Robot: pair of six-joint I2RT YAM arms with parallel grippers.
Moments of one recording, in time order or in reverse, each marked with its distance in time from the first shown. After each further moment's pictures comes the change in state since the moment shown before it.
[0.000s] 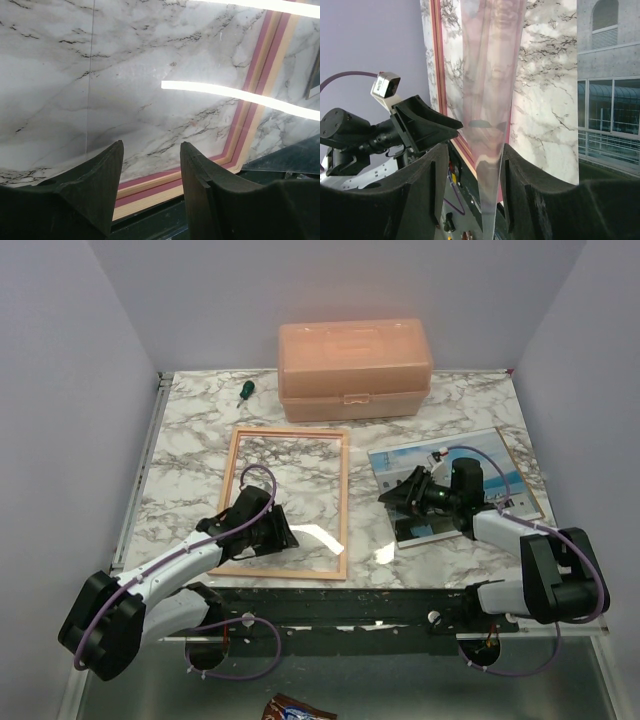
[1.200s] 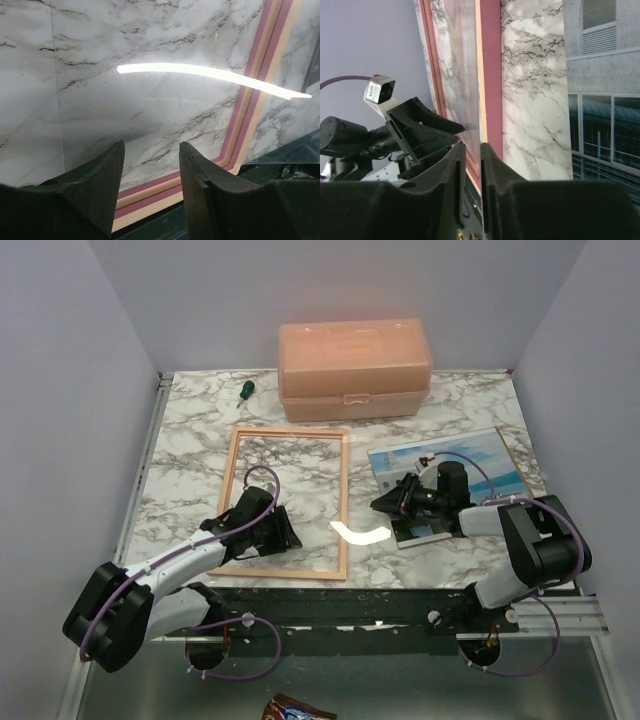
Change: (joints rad) left arm 0.000 0.051 -0.026 0.095 0.040 -0.004; right arm 0.066 0.225 -0.011 0.241 0.010 0.101
